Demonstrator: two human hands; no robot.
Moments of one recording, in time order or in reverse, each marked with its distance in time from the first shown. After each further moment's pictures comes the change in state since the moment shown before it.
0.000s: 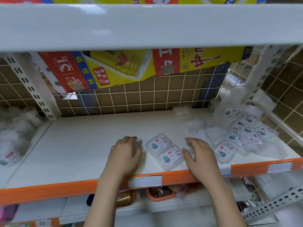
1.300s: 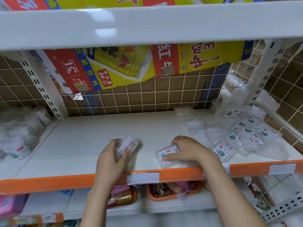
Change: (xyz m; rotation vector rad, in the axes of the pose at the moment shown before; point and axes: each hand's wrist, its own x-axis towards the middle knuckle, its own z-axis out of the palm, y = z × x) left_hand -0.042 -0.012 0.003 -0.356 0.344 -0.130; right_hand 0.053 -0.013 -0.003 -0.255 -0.641 -0.154
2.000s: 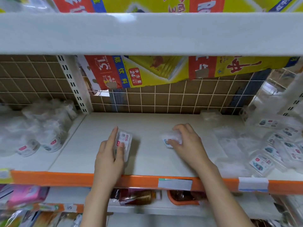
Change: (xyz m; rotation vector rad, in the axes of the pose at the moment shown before) left_hand 0.014 -0.043 -0.069 -0.056 0.122 -0.025; right_hand 0.035 -0.095 0.018 0.299 0.587 -0.139
